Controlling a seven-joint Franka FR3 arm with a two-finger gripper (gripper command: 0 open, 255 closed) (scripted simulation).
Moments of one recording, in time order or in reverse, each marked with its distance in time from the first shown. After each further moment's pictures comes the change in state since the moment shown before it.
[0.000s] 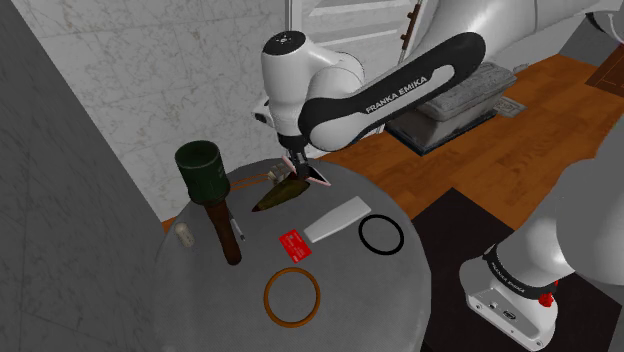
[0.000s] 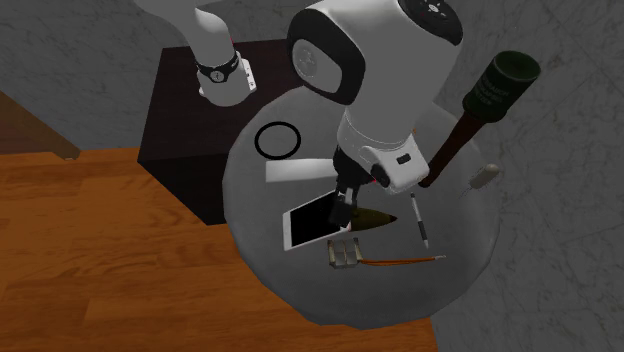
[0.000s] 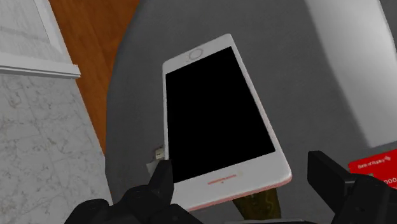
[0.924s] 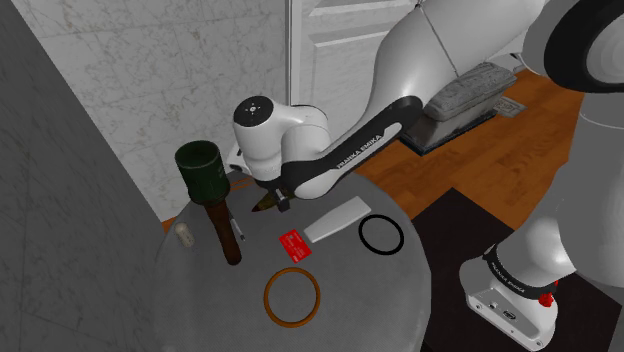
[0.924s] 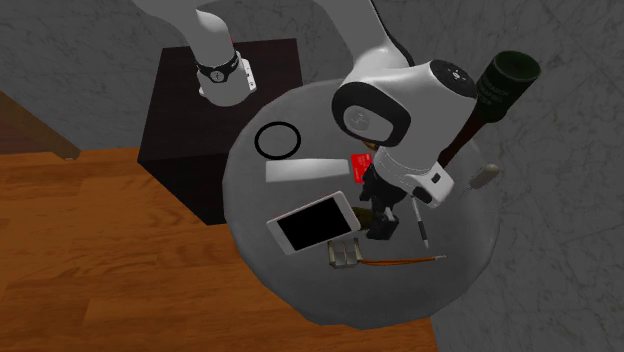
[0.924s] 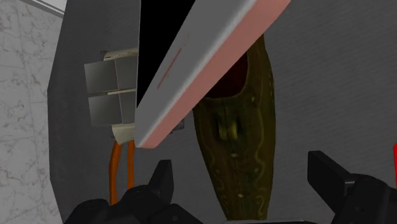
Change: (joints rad) arm 0.099 0.254 -0.002 0.112 -0.196 0.130 0.006
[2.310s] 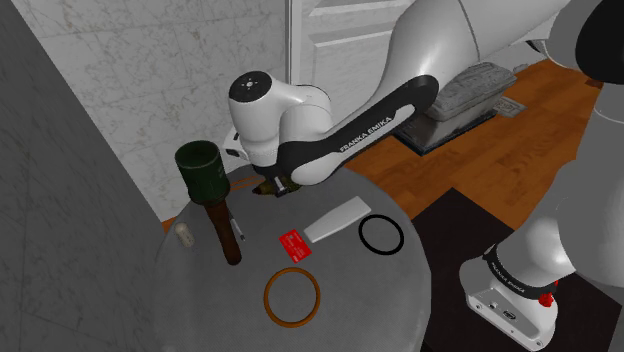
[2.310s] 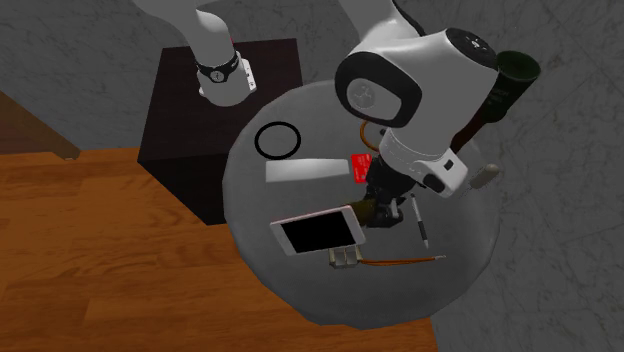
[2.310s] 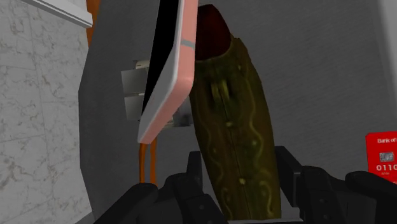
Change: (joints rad) arm -0.016 -0.071 0.024 0.012 0.049 -0.073 -0.049
